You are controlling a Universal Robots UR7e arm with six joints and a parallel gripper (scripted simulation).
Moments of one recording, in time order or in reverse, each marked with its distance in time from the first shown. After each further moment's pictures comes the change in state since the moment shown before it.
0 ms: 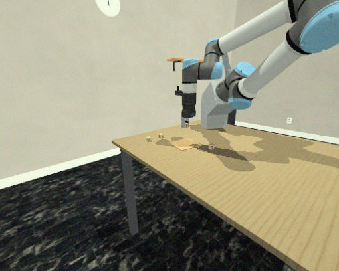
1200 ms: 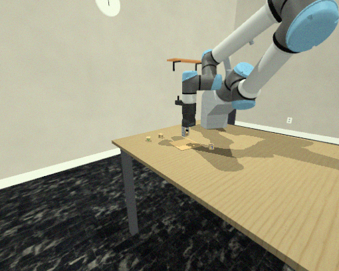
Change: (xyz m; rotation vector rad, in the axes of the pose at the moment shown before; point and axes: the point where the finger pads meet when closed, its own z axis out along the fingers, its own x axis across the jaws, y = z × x) arm 0.002 0.000 0.052 -0.002 0.003 0.003
